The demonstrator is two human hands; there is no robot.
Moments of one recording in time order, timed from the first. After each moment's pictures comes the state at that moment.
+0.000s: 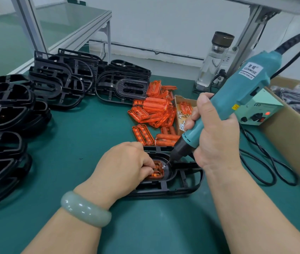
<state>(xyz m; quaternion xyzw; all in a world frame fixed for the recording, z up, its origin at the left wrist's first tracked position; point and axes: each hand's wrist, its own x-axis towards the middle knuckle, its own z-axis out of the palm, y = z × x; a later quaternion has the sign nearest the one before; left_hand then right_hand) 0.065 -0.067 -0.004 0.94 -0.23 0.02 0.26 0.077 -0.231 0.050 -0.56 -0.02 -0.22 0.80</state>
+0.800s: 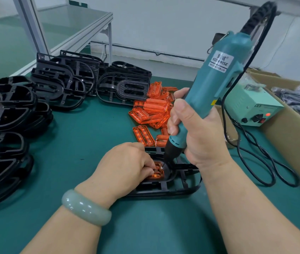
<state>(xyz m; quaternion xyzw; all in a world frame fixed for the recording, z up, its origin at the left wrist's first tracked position) 0.067 -0.066 -0.002 0.93 -0.27 0.02 0.24 0.085 -0.220 0.049 -0.59 -0.15 -0.11 0.78</state>
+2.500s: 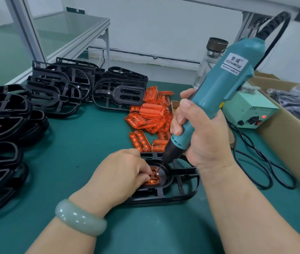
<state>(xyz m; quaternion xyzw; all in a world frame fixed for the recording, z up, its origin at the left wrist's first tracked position) 0.067 -0.067 -0.004 0.93 -0.26 0.02 0.26 0.084 -0.230 0.059 -0.56 -0.14 -0.14 0.81</state>
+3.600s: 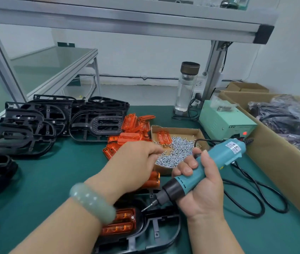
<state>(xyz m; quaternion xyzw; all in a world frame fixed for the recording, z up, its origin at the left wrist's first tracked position) 0.136 -0.143 0.045 0.91 -0.29 0.07 0.29 0.085 -0.279 0.010 -0.22 0.06 -0.14 0.96</state>
